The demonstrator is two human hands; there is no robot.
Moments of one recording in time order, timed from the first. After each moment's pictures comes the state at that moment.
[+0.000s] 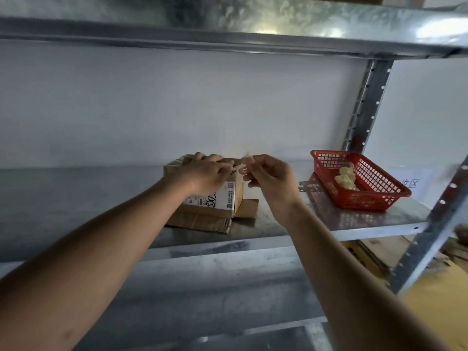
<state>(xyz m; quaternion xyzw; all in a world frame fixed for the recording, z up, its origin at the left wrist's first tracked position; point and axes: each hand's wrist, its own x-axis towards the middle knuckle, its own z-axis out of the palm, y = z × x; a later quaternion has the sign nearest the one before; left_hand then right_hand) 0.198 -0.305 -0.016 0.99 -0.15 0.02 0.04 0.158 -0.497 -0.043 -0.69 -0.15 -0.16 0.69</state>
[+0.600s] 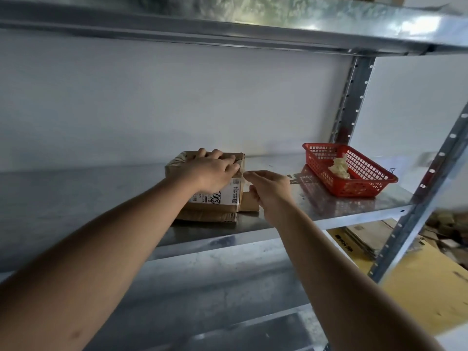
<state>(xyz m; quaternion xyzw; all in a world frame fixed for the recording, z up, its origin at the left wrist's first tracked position) 0.199 -0.304 -0.019 0.99 -0.16 0.02 0.03 0.156 -0.465 -0.067 -0.67 0.10 -0.13 0.72</state>
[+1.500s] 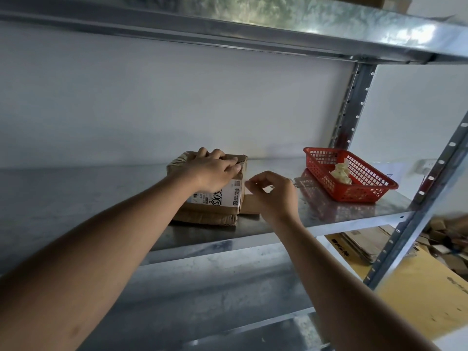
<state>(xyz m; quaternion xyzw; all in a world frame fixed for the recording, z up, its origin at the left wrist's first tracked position) 0.211 -0.292 -0.021 0.98 -0.19 0.03 0.06 0.152 -0.471 -0.082 -0.83 0.00 -0.30 0.47</state>
